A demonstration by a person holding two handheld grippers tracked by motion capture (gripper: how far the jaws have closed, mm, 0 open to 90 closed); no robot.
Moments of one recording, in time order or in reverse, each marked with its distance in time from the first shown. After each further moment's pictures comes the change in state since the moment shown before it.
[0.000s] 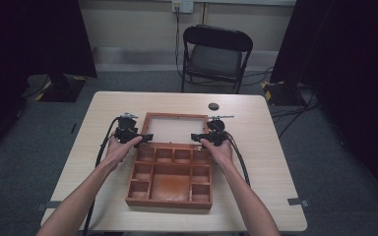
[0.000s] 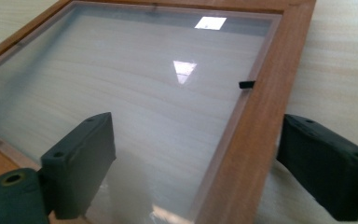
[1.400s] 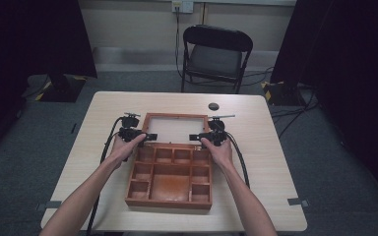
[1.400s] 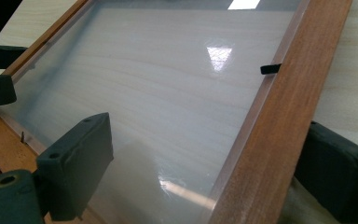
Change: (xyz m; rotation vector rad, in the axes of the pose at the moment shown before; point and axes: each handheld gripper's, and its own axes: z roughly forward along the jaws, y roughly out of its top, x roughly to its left) left arm 0.003 0.003 0.013 0.050 -0.082 -0.129; right arm -0.011 0.001 0.008 0.065 0.143 0.090
